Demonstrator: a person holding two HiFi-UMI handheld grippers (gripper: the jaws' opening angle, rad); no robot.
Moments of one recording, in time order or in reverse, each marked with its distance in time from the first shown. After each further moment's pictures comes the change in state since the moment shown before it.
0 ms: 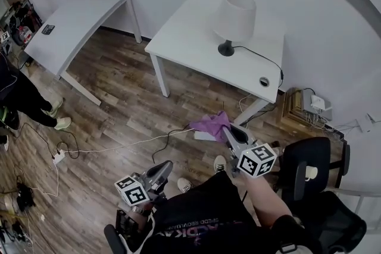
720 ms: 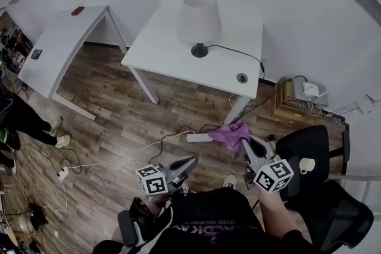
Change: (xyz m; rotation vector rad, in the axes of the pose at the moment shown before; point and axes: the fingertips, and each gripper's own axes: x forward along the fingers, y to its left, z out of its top) left arm 0.158 -0.065 -0.065 -0.005 0.239 -0.211; right arm -0.142 -0.090 0.023 0.021 -0.091 -0.170
